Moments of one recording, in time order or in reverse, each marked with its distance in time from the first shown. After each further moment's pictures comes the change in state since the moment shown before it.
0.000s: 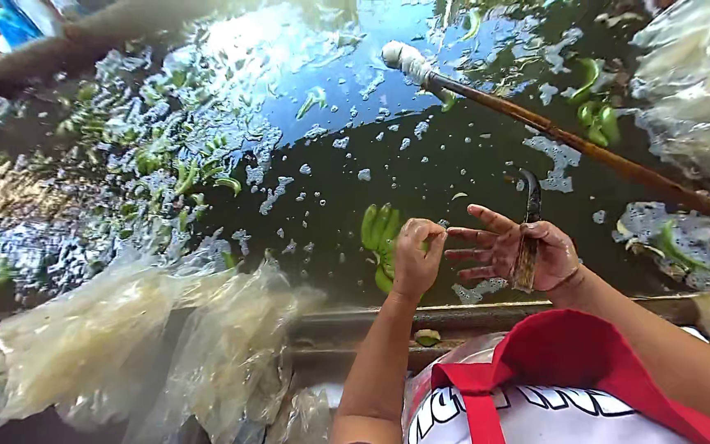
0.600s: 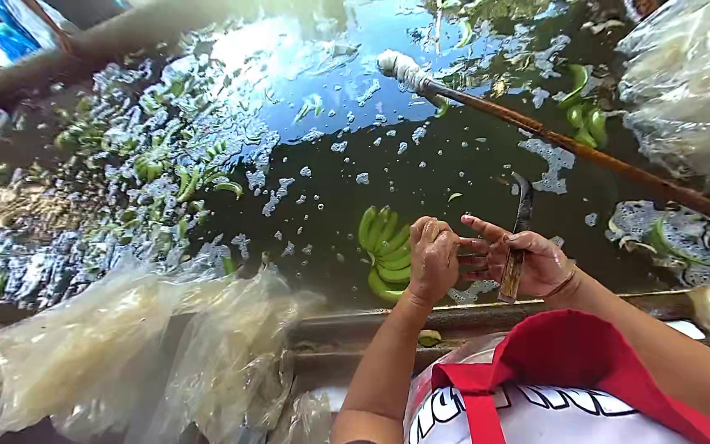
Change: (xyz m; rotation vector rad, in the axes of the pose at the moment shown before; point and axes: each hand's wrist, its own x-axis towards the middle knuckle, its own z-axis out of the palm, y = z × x) left_hand -0.008 -0.004 0.026 0.193 -0.009 0.214; right_hand -0.007 0.007 0.013 -0.088 0.159 0.062
